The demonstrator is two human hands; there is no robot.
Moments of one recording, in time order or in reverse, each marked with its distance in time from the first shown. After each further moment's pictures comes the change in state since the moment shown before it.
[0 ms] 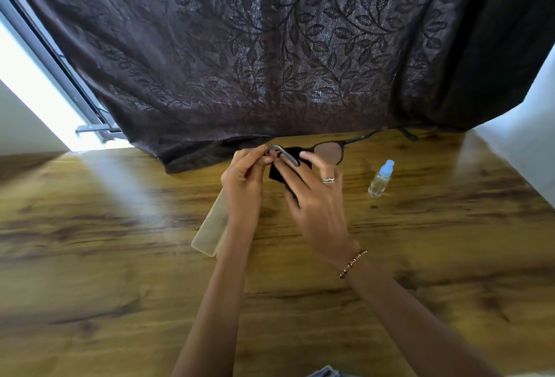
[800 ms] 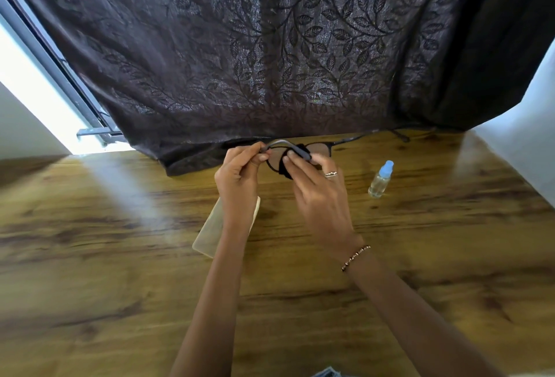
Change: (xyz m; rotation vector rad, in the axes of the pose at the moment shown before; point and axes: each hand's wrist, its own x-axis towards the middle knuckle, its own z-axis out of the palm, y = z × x) left_hand 0.006 0.008 -0.005 0.016 0.049 0.004; right_hand 0.004 0.009 -0.001 0.036 -0.012 0.000
